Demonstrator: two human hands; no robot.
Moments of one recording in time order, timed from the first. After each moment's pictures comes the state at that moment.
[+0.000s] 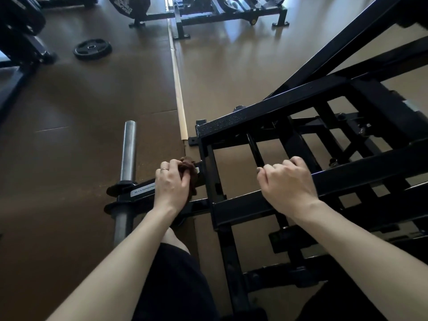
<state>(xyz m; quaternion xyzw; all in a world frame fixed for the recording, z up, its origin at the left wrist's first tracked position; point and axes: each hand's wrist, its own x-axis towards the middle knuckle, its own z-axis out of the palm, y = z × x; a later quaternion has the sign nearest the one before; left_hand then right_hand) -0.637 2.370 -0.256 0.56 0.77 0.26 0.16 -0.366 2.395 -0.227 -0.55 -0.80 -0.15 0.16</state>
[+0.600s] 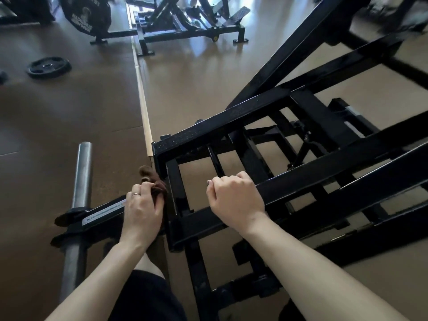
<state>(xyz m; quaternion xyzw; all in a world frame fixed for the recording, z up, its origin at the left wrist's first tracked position) -0.588 2.352 -0.233 0.60 0.74 0.25 0.15 -0.368 2.391 -0.229 -0.54 -0.81 -0.14 0.18</state>
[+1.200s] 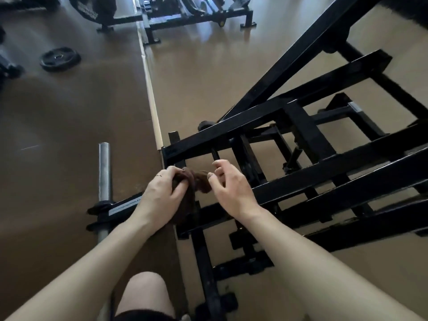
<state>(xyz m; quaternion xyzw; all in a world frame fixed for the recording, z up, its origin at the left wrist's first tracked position) -0.554 2.354 -0.093 0.65 0.67 0.23 0.28 -0.360 2.382 -0.125 -0.59 -0.65 0.39 0.27</state>
